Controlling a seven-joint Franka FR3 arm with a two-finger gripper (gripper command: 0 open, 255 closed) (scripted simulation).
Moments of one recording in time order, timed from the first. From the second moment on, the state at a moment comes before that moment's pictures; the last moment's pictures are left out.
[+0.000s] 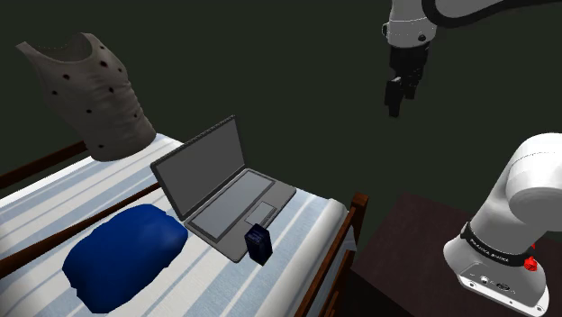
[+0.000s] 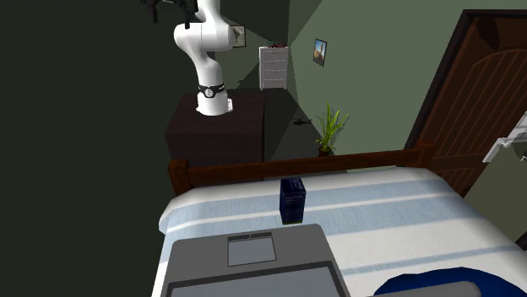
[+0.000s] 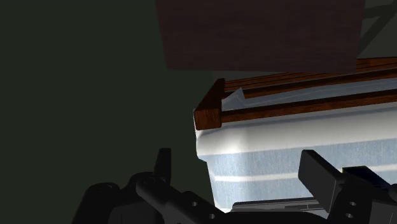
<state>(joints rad) 0.01 -0.75 0.06 -2.41 -0.12 1.58 0.08</state>
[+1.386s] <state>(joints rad) 0.09 -0.27 0.27 -2.47 -0.02 2.13 0.36</state>
